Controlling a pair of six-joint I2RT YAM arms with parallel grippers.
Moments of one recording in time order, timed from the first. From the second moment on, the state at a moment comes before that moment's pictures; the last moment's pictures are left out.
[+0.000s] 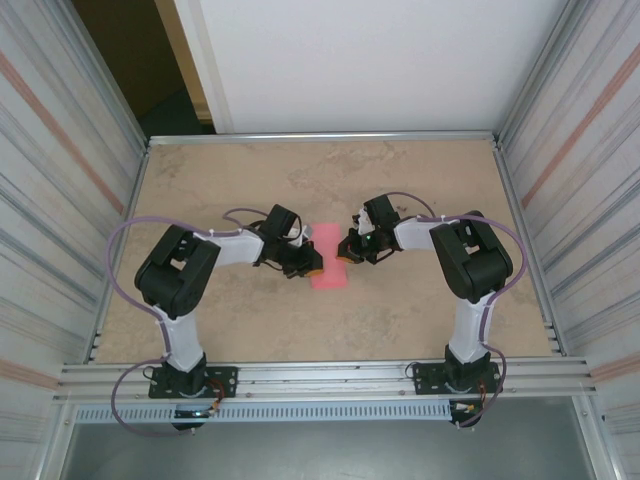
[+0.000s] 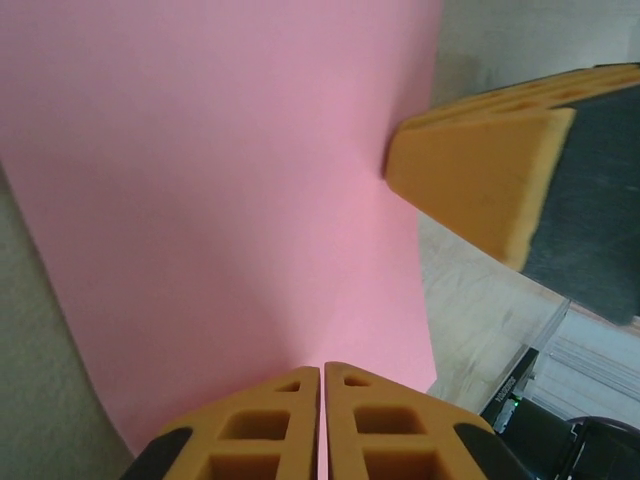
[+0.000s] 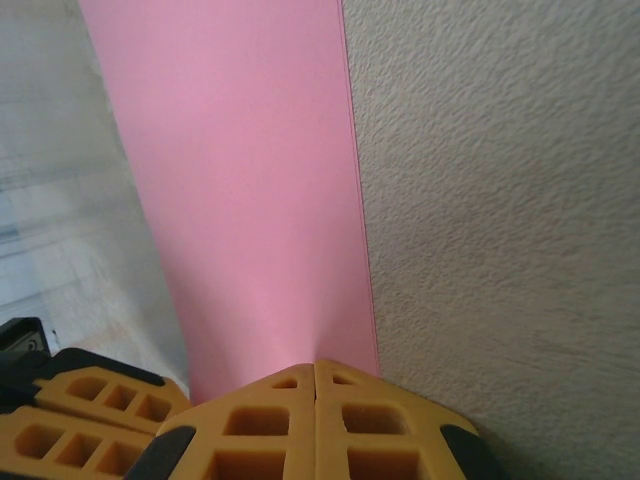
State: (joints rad) left arm -0.56 1.87 0.97 -0.16 0.66 -0.77; right arm 0.45 1.95 1.00 -0.15 -0.60 0.71
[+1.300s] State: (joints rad) left arm -0.55 1.81 0.89 -0.24 0.64 -0.71; right arm 0.45 1.95 1.00 -0.15 -0.60 0.71
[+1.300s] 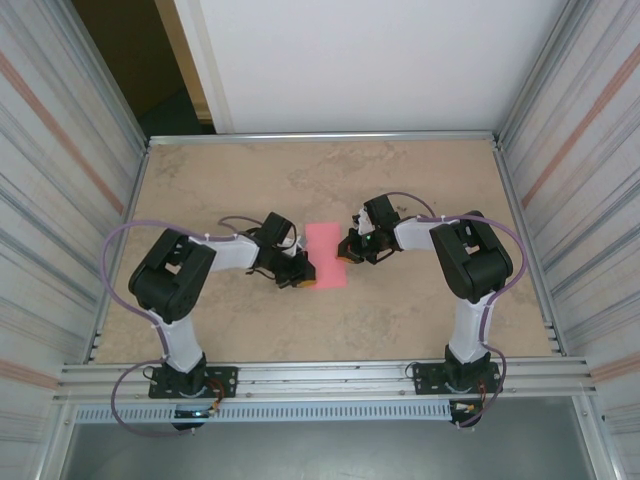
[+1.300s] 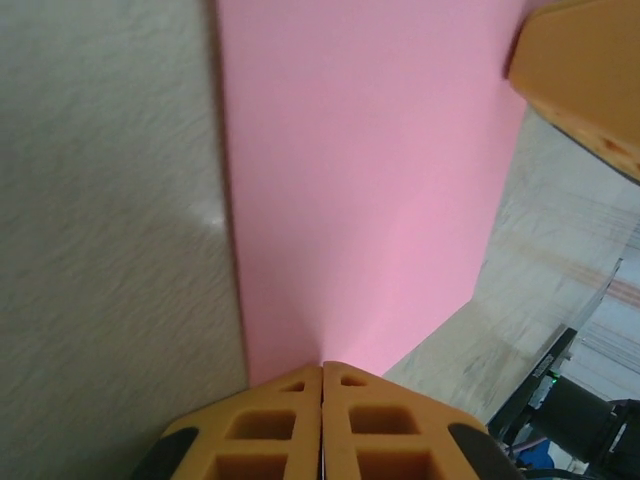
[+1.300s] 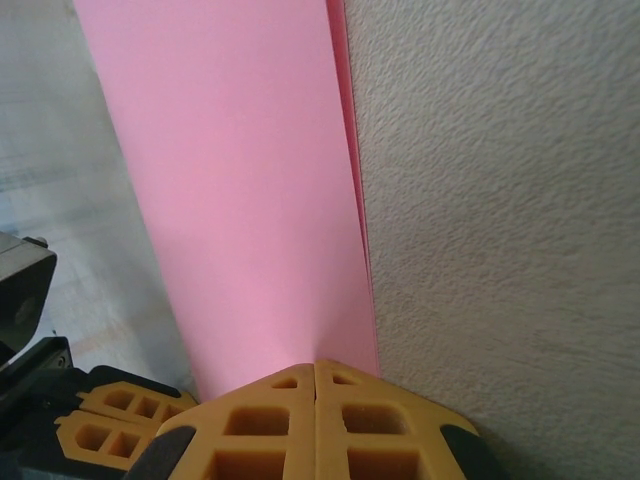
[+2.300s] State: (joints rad) left arm -0.59 1.74 0.88 -0.38 0.52 -0.70; right arm 0.45 1.95 1.00 -0.15 -0.60 0.72
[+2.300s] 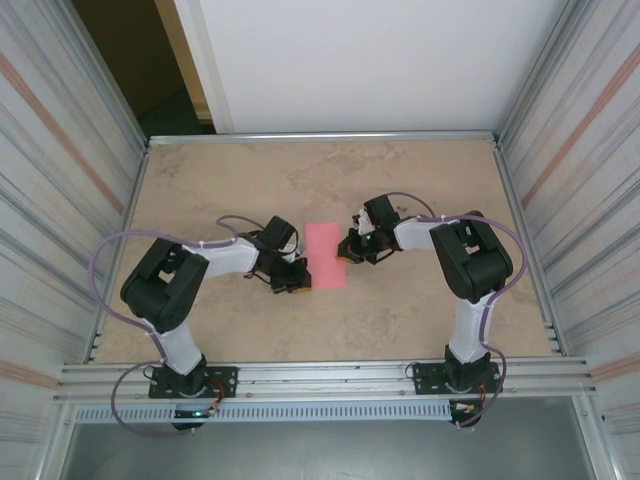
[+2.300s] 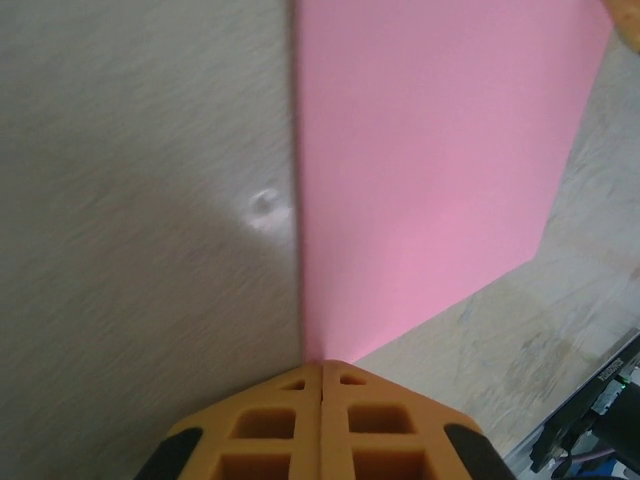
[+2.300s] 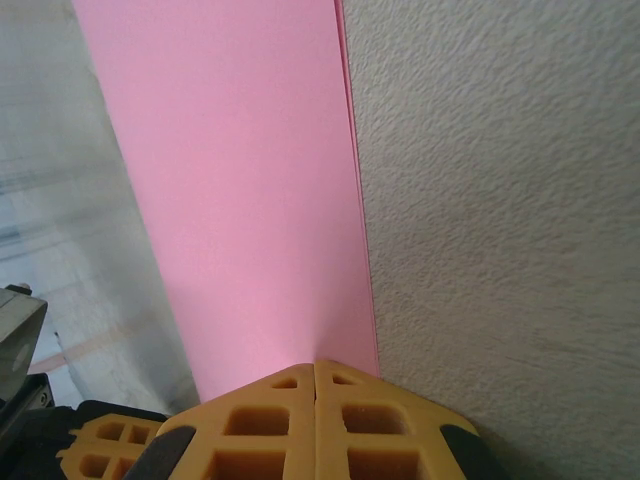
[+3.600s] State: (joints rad) left arm -0.54 1.90 1.08 -0.13 0.47 -0.72; right arm 0.50 1.47 0.74 -0.27 -0.32 0.92
